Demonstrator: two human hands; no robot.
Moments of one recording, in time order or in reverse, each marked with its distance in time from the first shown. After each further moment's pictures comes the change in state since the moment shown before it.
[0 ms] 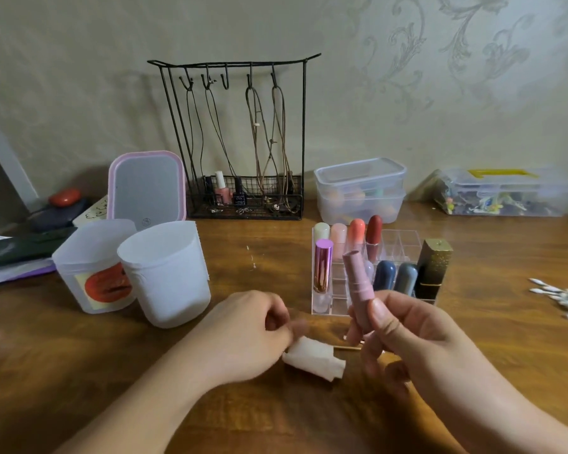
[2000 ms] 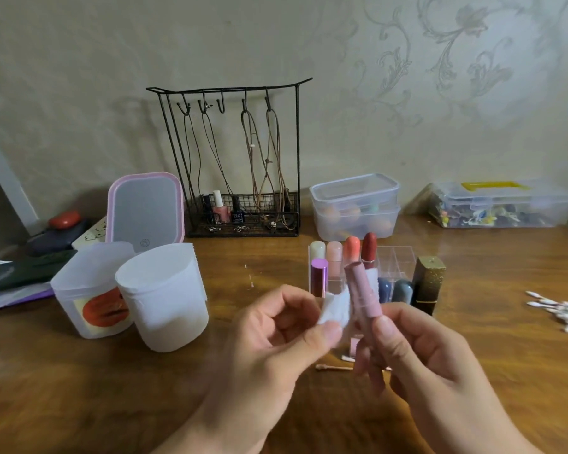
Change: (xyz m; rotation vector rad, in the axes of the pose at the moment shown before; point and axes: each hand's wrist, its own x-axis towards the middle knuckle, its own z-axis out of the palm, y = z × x) left_hand -0.021 0.023 0.022 -1.274 0.172 0.328; right_hand -0.005 0.011 0.001 -0.006 0.085 -0.345
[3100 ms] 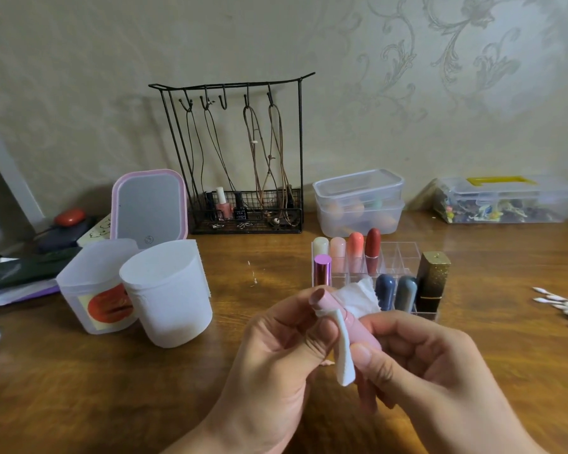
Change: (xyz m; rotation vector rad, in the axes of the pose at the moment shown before) left_hand 0.000 -0.010 0.007 -0.356 -0.102 -0.026; right_hand -0.004 -0.016 0.007 0.090 -0.076 0.106
